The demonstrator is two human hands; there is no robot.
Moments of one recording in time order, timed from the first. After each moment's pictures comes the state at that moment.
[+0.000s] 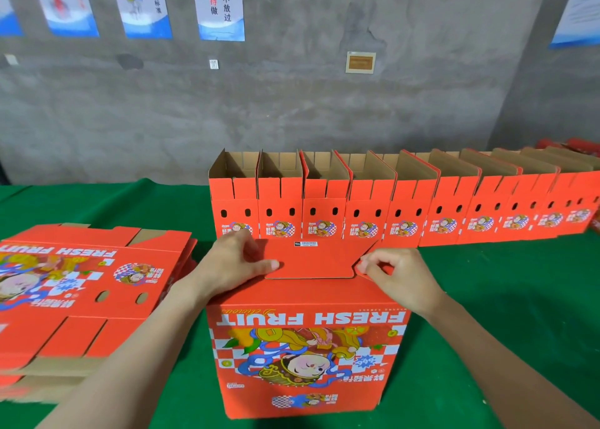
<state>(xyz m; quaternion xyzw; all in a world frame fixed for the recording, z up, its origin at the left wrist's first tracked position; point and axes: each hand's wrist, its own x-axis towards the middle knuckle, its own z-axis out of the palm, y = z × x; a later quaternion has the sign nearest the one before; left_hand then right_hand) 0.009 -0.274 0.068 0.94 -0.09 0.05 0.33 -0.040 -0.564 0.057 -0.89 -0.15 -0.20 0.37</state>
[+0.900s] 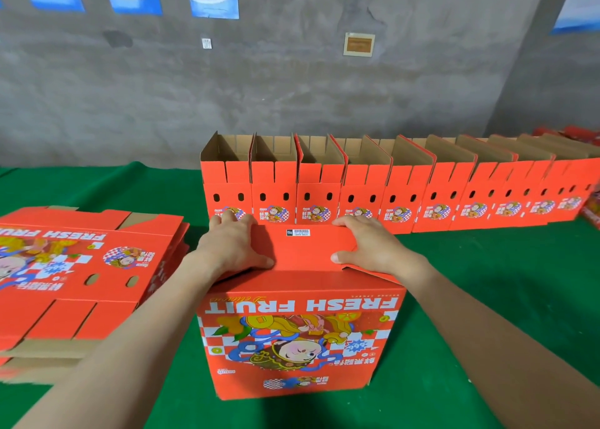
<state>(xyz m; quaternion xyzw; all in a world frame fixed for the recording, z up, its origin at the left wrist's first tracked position) 0.011 -0.300 0.076 0.99 -0.03 0.00 0.10 0.010 -0.554 0.060 -0.98 -0.09 -0.02 0.18</state>
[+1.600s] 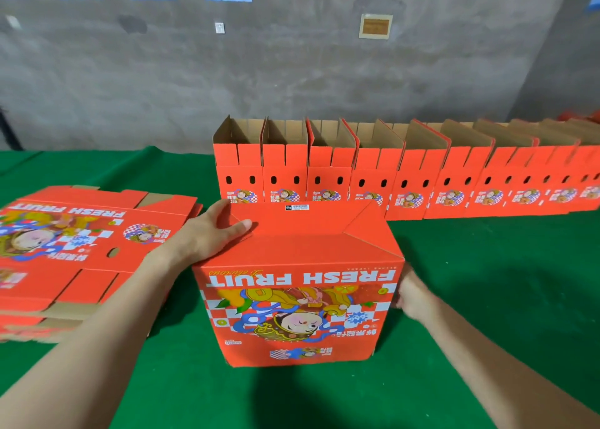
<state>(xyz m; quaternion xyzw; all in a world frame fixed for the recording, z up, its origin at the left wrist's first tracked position) -0.014 -0.248 0.060 0.94 0.03 -0.01 0.34 -0.048 -0.567 -0.012 -0.75 0.17 0.05 0.64</state>
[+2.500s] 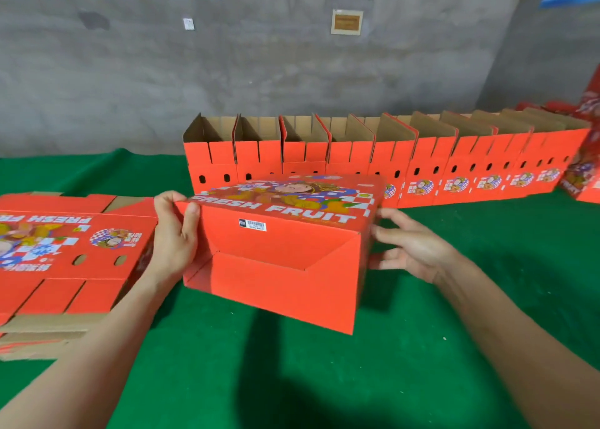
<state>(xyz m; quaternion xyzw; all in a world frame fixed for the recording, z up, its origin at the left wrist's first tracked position) -0.016 -0.265 0.023 0.80 -0.08 0.34 0.49 -0.070 -0.618 0.049 -0.69 0.03 0.11 0.72</state>
